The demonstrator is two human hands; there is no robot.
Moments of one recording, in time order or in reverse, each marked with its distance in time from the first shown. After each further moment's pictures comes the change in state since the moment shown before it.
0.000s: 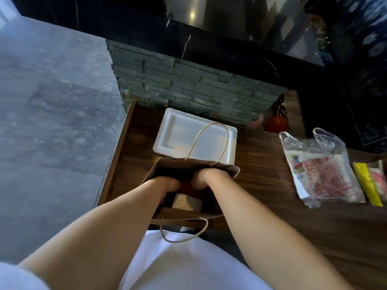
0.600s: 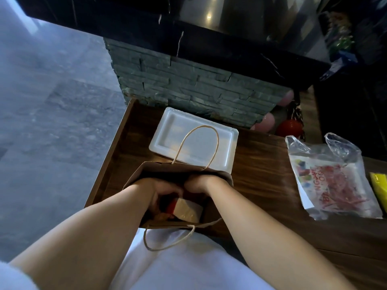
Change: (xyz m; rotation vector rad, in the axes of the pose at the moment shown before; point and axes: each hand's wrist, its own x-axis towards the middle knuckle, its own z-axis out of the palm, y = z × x) left_hand 0.009 0.002 0.020 -0.162 -0.229 -0.345; right_hand 0.008 0.034 0.007 0.030 0.071 -0.219
